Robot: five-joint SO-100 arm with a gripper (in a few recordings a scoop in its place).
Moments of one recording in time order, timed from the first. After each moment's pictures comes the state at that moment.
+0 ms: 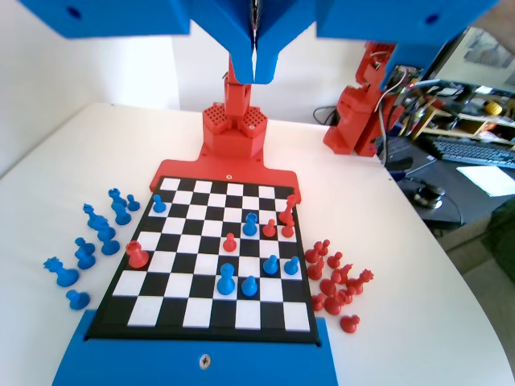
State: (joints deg) arm 8.8 156.5 112.5 94.1 -101.7
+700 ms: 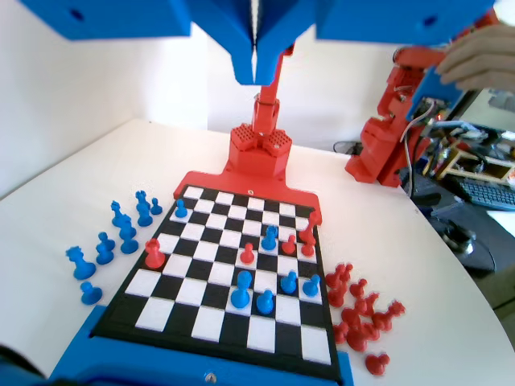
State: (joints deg) arm 1.7 172.0 124.5 91.1 -102.0
